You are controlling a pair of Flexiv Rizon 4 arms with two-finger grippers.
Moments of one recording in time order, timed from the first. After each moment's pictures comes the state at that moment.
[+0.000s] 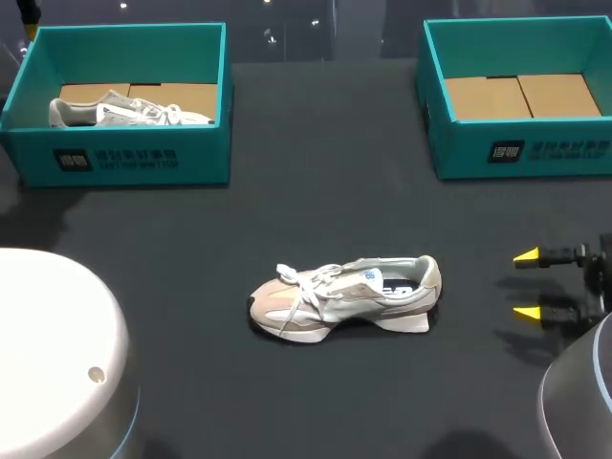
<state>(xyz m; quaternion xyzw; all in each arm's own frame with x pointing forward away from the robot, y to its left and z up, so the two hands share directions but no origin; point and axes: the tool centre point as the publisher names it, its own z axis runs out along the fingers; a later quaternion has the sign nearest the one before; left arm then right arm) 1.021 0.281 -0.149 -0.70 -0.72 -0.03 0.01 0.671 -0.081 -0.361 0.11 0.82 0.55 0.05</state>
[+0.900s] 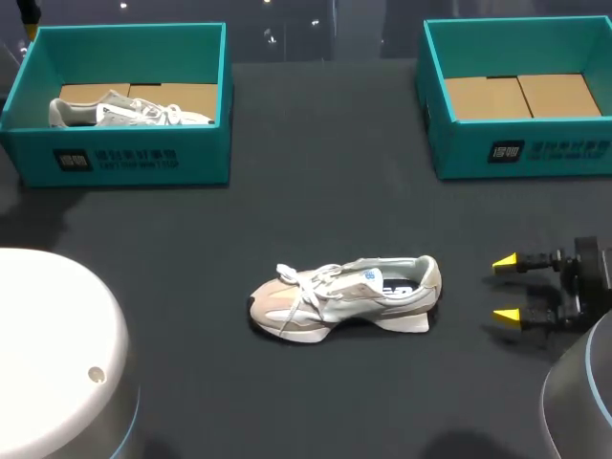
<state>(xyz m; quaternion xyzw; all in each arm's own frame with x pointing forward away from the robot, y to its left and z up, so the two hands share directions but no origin) 1.021 0.281 -0.149 -0.70 -0.72 -0.03 0.01 0.681 -0.059 -0.392 0.12 0.82 0.56 0.03</state>
